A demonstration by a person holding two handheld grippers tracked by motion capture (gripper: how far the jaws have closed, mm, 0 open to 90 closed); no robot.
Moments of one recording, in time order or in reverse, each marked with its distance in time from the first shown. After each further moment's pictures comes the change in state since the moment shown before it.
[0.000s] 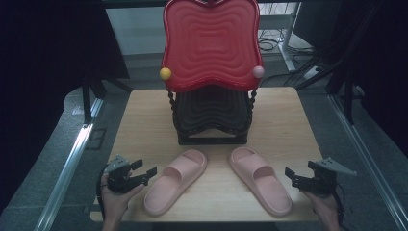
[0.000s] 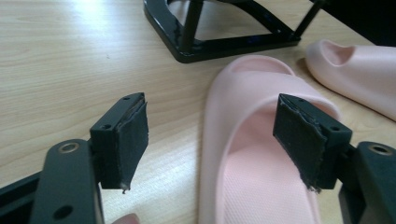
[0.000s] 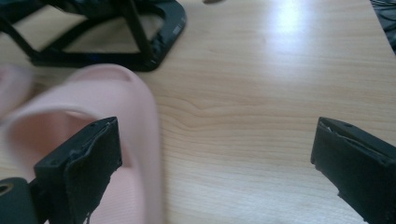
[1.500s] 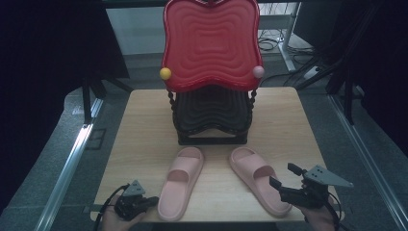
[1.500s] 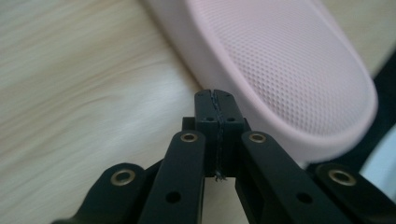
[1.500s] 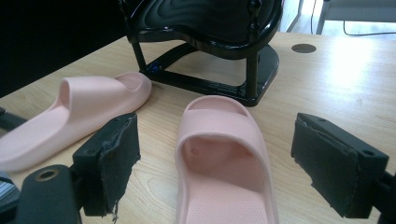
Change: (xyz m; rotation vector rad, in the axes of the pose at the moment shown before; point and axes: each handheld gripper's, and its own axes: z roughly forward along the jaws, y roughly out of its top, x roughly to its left) left arm -0.037 -0.058 0.007 0.382 -0.128 0.227; right arm 0.075 0.018 -0.038 -0.086 0.216 -0.164
